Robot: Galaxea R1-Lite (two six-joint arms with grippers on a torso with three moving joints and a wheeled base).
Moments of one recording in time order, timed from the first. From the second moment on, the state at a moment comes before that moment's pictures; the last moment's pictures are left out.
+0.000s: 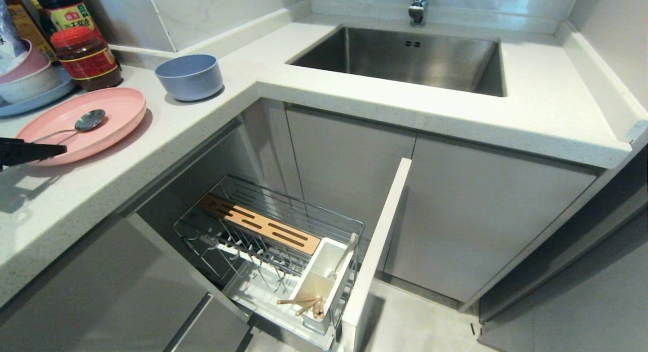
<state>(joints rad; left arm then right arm) 0.65 1.55 -1.46 0.45 -0.73 0.52 0.00 0.00 0.00 0.00 0.00 -0.01</state>
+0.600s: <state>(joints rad) 0.64 1.56 -1.47 0.45 -0.73 0.52 0.00 0.00 0.00 0.00 0.00 -0.01</state>
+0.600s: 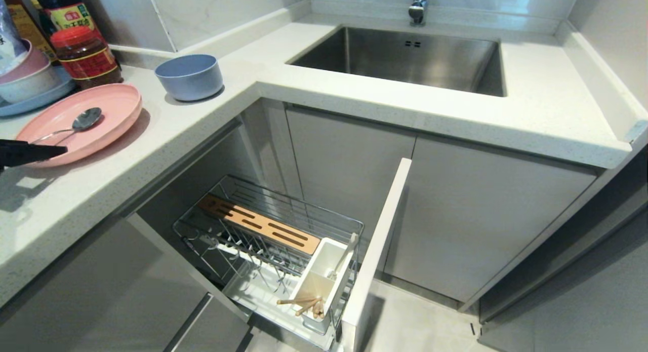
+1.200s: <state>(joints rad) 0.64 1.56 -1.46 0.45 -0.73 0.52 0.00 0.00 0.00 0.00 0.00 -0.01</state>
